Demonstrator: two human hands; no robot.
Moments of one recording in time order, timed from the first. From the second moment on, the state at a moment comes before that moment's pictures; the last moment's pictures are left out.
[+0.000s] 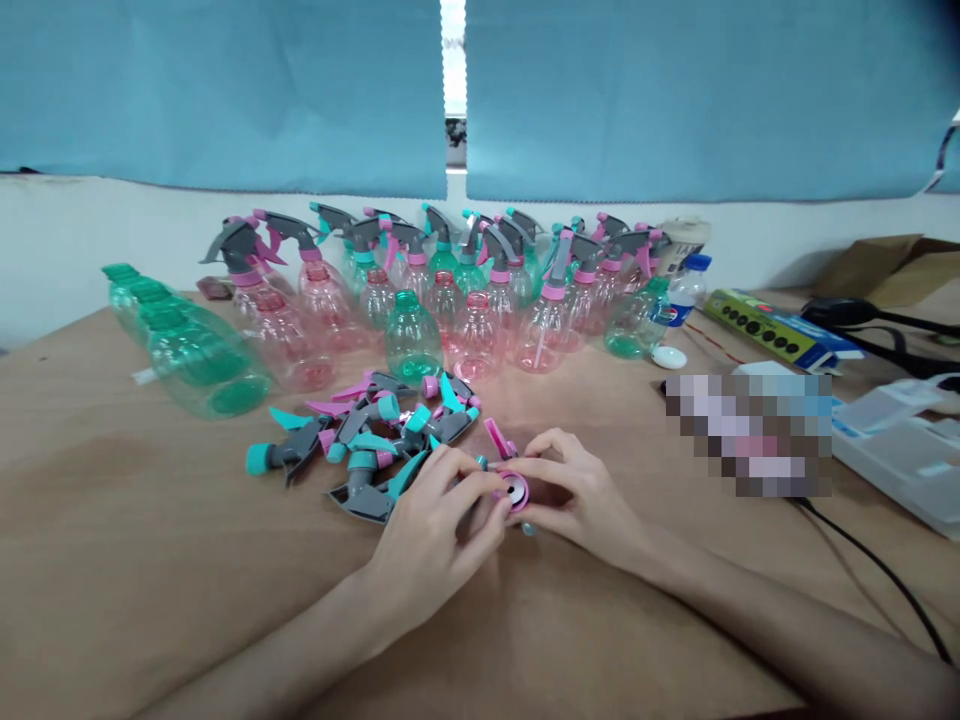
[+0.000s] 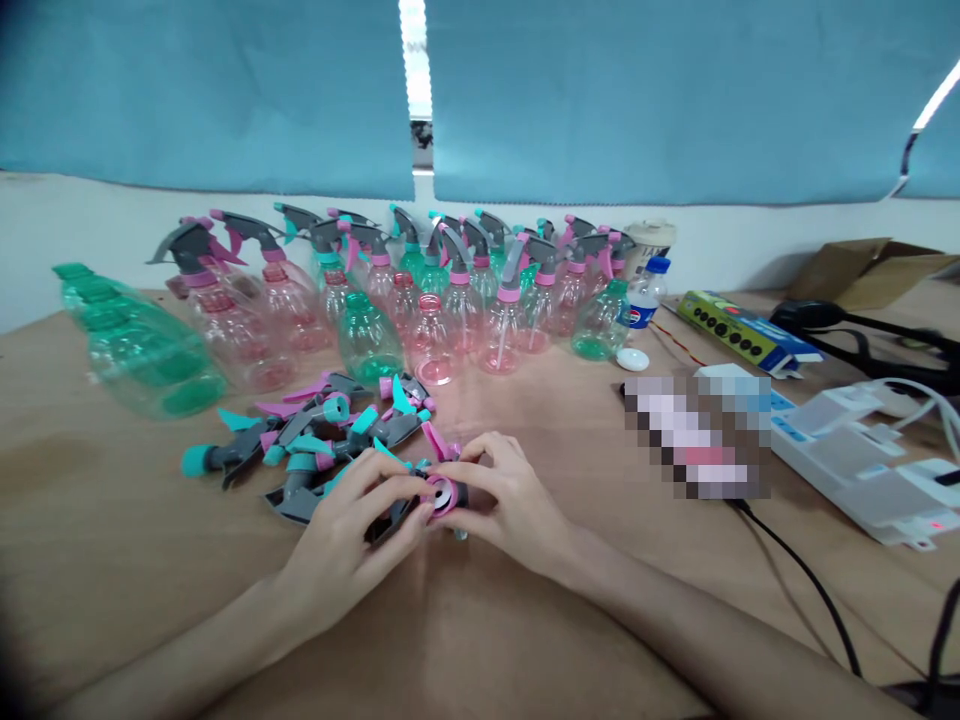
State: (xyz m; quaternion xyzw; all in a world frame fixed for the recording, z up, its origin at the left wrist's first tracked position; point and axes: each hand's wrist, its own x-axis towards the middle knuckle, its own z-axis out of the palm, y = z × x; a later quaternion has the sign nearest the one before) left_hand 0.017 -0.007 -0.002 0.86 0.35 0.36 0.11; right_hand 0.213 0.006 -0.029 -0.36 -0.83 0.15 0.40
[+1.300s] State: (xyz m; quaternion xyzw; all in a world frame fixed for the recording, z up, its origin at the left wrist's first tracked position) left_hand 0.018 -0.007 0.007 0.90 0.27 0.35 0.03; right_hand 0.214 0.004 -0.028 -0.36 -0.82 0.13 0.42
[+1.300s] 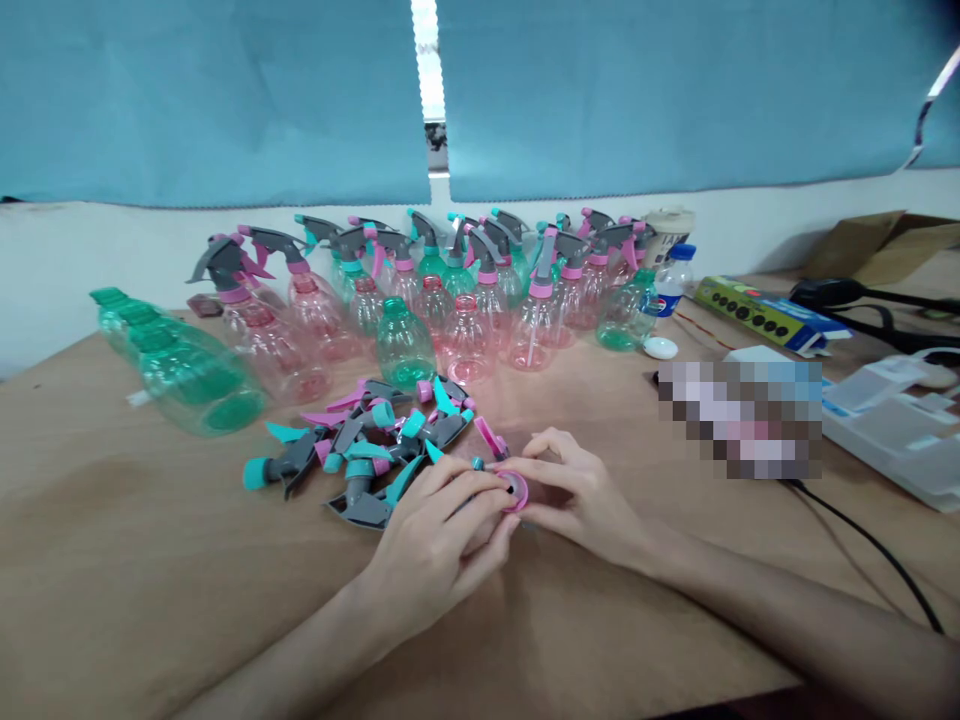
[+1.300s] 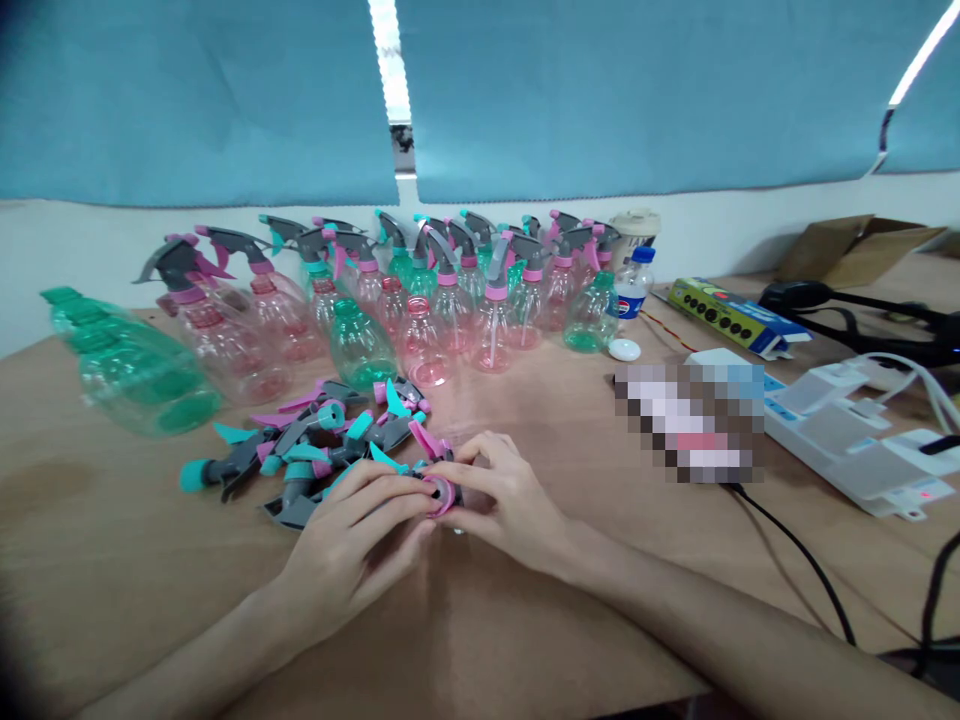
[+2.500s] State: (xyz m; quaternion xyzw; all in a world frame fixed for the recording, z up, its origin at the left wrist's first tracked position) left_hand 0.014 -0.002 0.007 0.90 0.26 0.36 0.00; right_hand 0.214 0.000 -0.025 -0.36 -0.82 0.15 0.42
